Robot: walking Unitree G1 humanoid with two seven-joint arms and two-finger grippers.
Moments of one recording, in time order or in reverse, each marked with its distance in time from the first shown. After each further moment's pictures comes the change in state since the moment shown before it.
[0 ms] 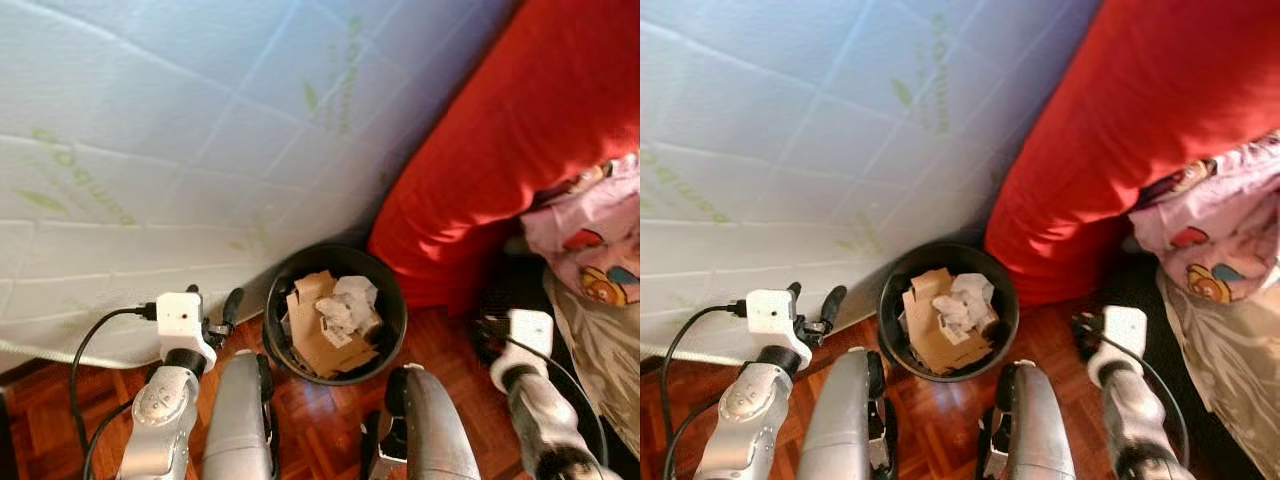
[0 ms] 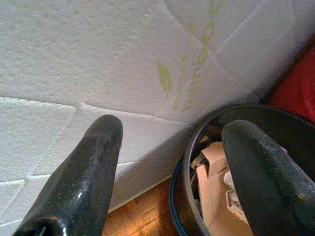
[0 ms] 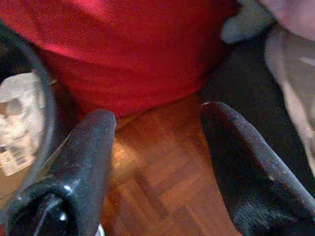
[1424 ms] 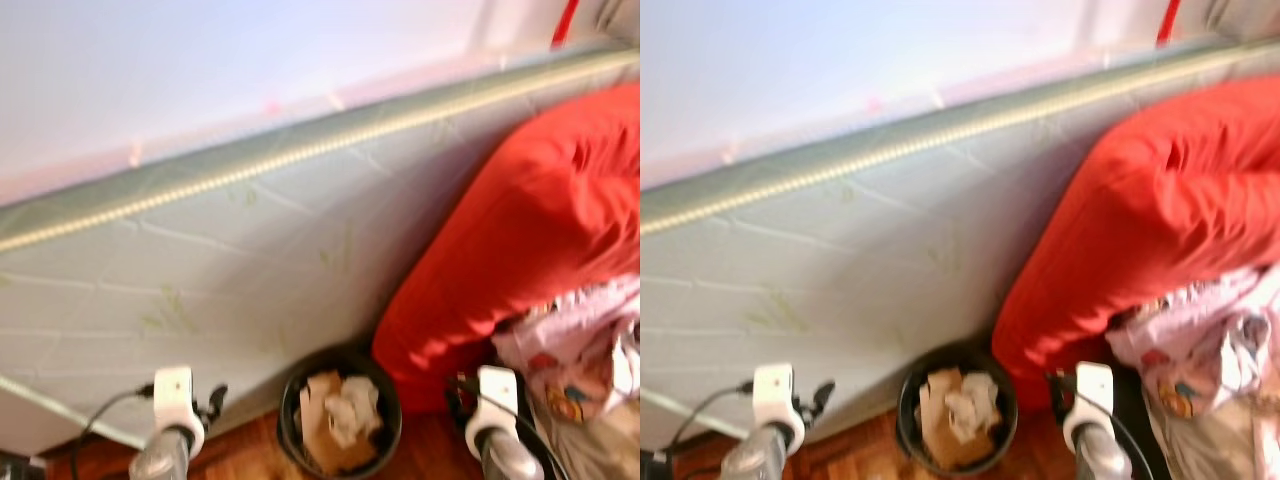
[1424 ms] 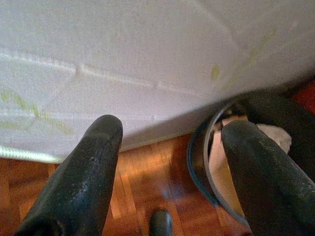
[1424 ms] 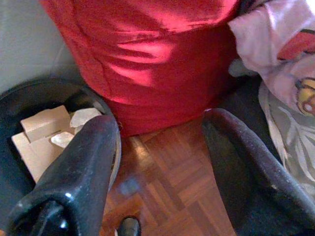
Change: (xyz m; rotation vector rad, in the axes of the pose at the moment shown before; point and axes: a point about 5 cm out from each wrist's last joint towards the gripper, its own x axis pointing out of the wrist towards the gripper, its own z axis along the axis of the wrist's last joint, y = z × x) left arm -0.051 0.026 -0.121 -0.126 0.578 0.164; right arm -0.033 0.032 -0.081 0.023 0.342 -0.038
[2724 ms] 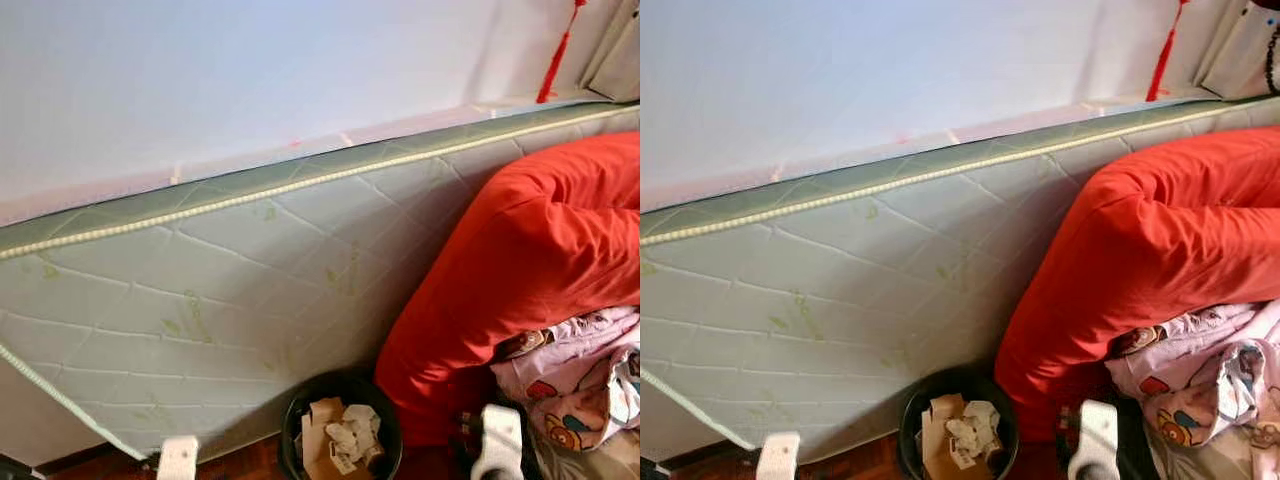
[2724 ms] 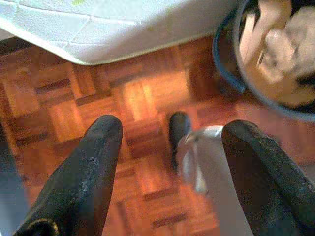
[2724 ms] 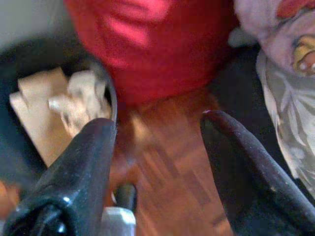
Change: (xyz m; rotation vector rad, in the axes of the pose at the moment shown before) left arm -0.031 0.010 -0.074 0.138 0.413 0.042; right arm -0.017 -0.009 -0.049 -0.028 0.205 -0.007
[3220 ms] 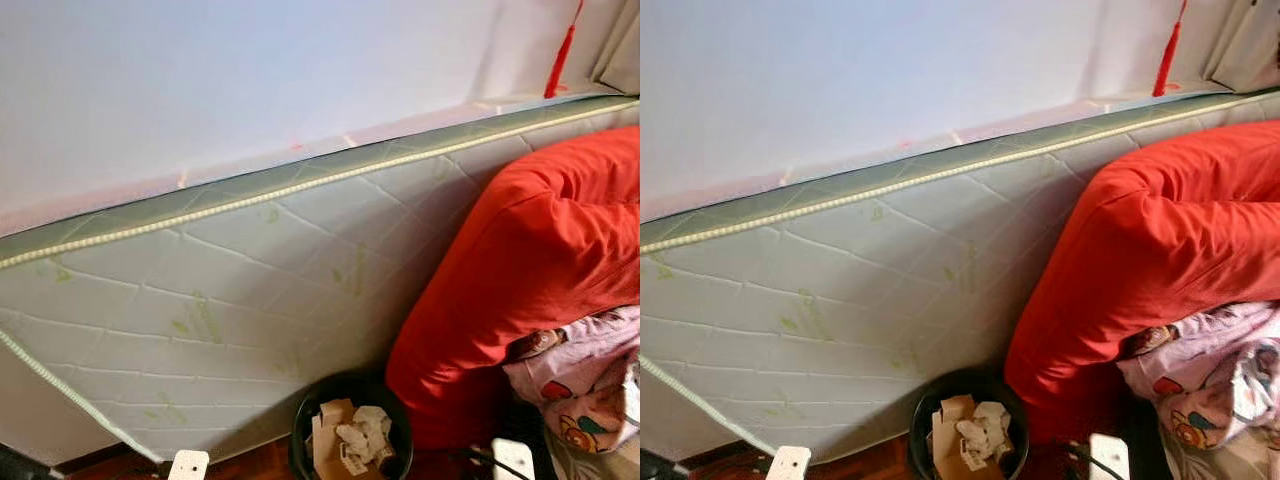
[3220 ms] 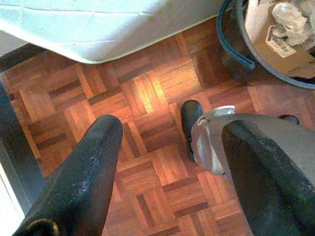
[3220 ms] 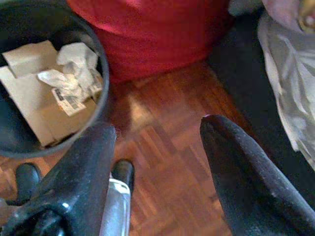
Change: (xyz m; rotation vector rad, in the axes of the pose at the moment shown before) left arm -0.003 -0.005 -0.013 0.094 0.015 -0.028; right arm -0.011 -0.018 -0.032 0.042 0.075 -0.052
